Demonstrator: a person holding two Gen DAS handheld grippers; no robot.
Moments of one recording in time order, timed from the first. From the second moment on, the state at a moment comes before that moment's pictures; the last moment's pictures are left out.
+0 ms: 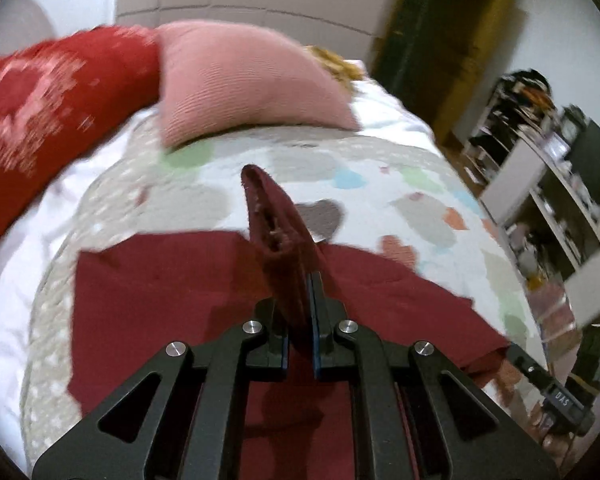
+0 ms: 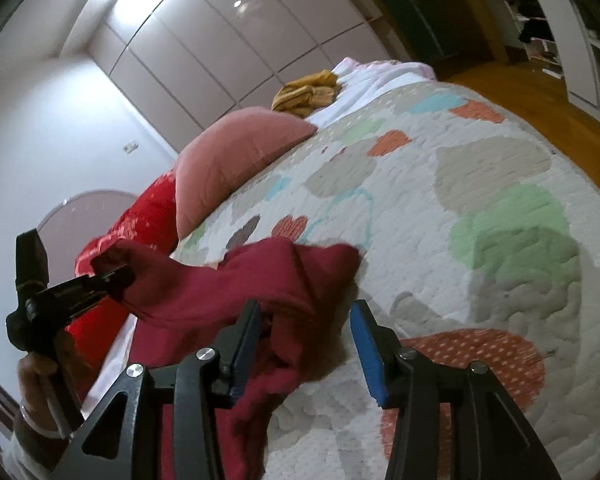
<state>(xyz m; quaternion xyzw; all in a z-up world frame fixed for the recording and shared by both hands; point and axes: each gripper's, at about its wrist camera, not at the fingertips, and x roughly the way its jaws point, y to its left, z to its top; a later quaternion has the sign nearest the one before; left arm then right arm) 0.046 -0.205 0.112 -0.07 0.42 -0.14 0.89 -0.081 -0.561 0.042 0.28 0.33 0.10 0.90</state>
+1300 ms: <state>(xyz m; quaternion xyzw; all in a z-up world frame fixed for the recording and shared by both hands) 0.038 -0.110 0.028 -0.15 0.47 -0.07 0.87 -0.052 -0.532 0.050 0.24 0.39 0.10 0.88</state>
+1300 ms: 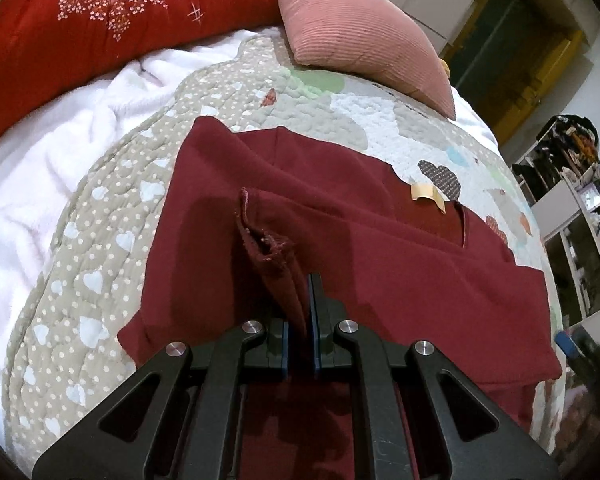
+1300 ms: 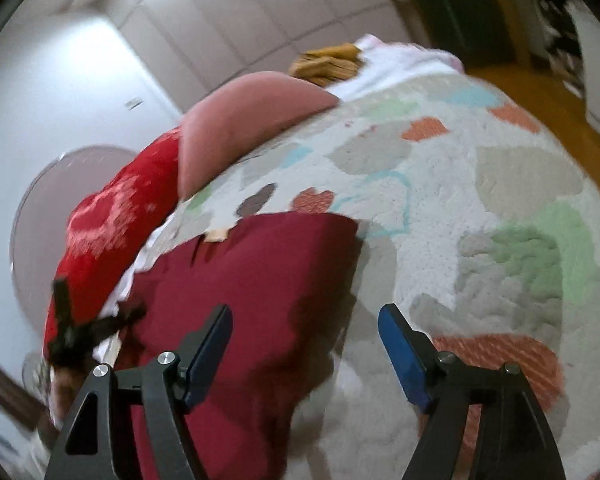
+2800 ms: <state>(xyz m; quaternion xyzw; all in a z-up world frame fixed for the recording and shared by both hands) 0.008 -0.087 0.060 -0.14 0.43 -0.06 0.89 -0.068 -0.462 0.065 0.05 0.41 0.06 0.91</state>
